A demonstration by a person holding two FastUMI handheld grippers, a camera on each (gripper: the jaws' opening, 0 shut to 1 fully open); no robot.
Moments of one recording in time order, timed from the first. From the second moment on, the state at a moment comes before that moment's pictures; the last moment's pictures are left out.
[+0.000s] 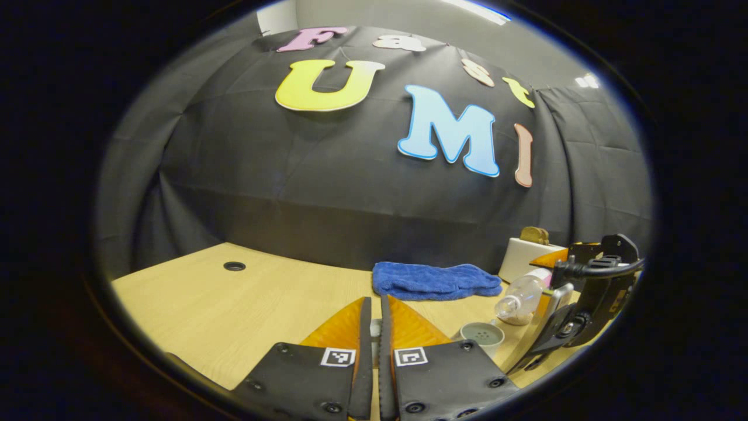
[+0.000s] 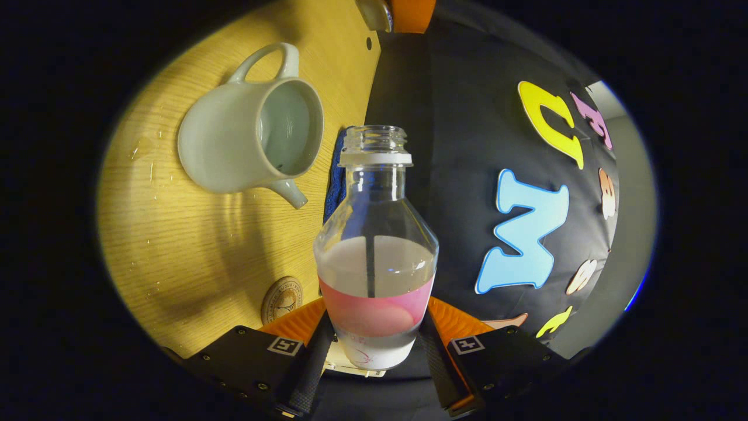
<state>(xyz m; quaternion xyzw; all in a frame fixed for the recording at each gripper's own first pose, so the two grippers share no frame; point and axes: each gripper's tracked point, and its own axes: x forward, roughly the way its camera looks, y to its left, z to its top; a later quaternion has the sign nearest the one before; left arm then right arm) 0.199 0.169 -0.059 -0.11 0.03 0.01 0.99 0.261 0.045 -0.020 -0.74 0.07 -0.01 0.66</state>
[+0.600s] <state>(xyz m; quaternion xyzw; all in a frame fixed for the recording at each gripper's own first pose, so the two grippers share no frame) 0.201 0.164 -0.065 -0.11 0.04 0.00 0.99 0.257 0.057 -0.003 -0.84 0.01 -0.02 0.55</state>
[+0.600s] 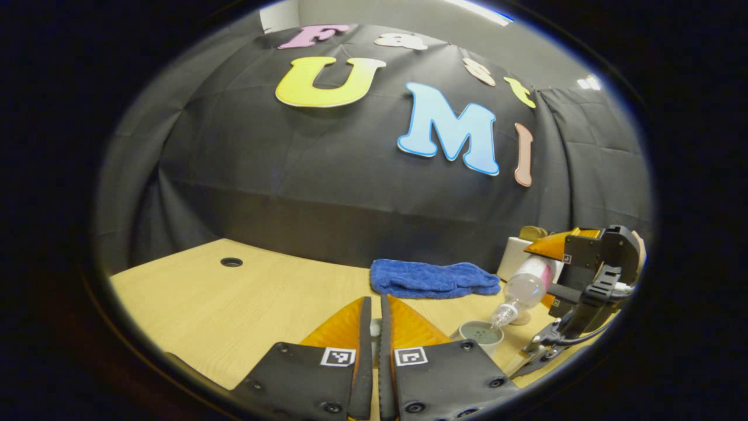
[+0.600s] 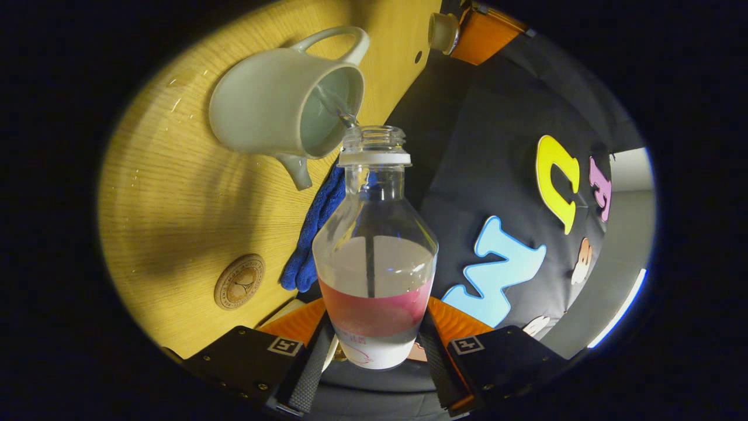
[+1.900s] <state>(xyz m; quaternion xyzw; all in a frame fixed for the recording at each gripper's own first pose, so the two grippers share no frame) 0.201 0.171 -0.062 -0.12 0.03 0.01 0.99 0.254 0.081 0.041 -0.89 -0.08 -0.07 0.44</state>
